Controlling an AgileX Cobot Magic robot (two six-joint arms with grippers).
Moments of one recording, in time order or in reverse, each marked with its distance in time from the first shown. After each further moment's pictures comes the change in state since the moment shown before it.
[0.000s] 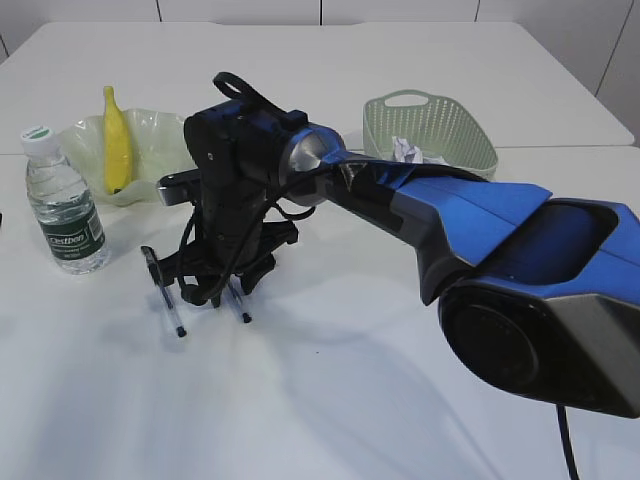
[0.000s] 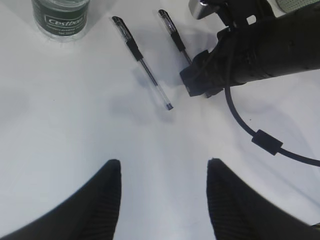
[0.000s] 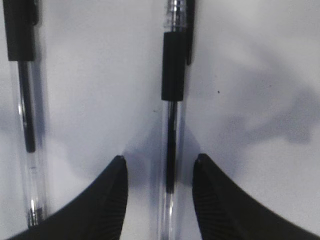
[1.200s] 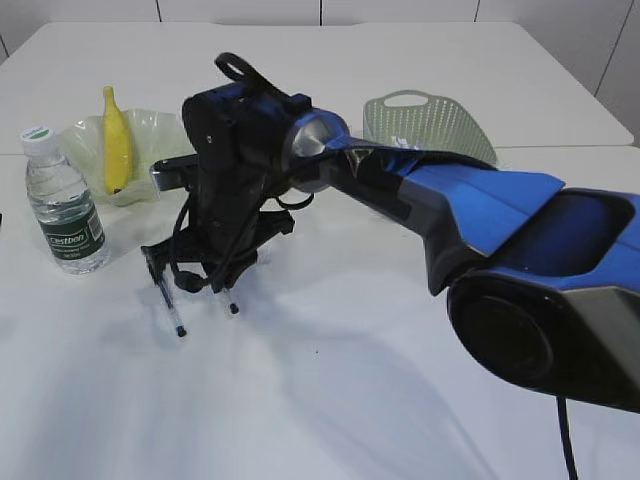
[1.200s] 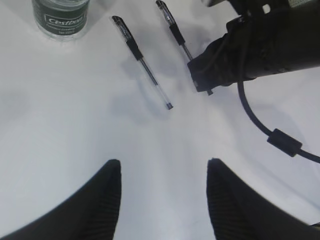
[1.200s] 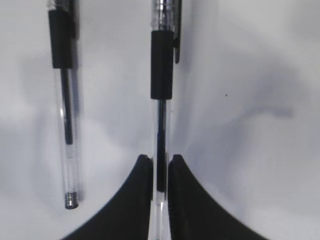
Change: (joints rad) left arm 0.000 0.000 0.000 0.000 0.000 0.000; right arm 0.000 -0.033 -0.002 0.026 -0.002 -0.006
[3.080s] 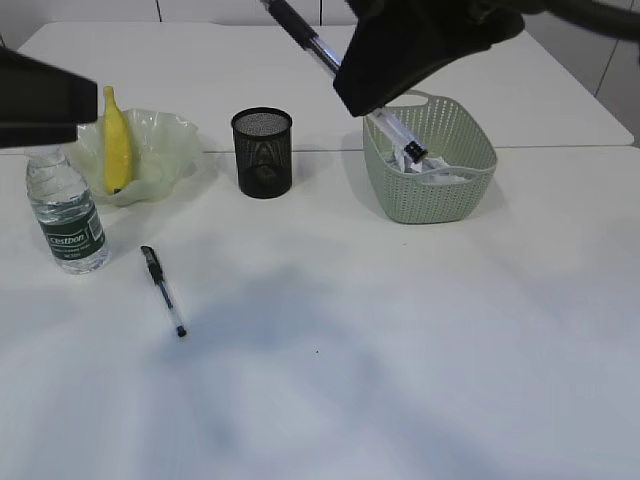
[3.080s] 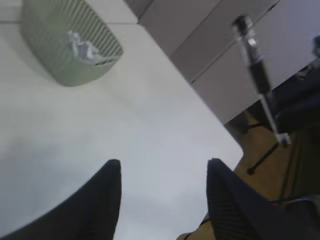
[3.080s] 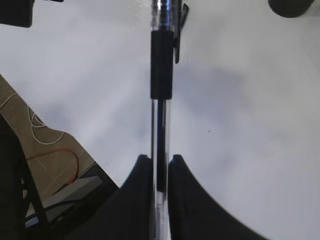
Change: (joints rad) left arm 0.000 0.000 0.000 -0.813 0.145 0.756; right arm 0.000 -1.149 0.786 0.106 0.021 -0.280
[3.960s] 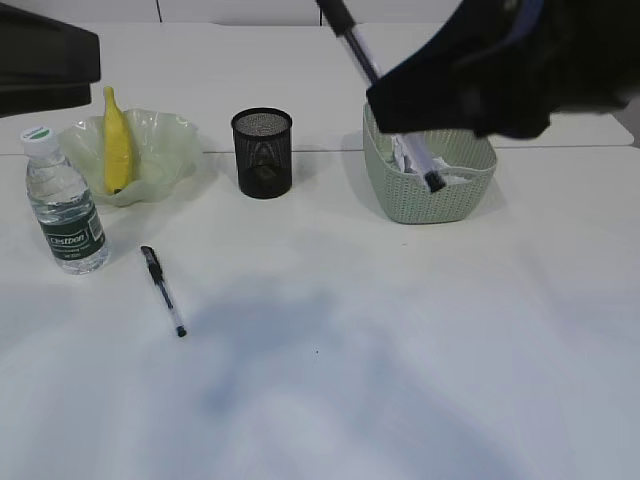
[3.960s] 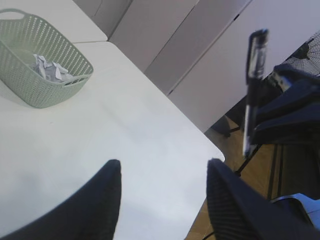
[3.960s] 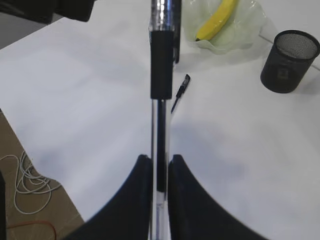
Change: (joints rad) left arm 0.000 0.000 0.000 -0.127 0.063 0.125; right arm -0.034 -0.305 0.506 0.156 -0.528 -0.251
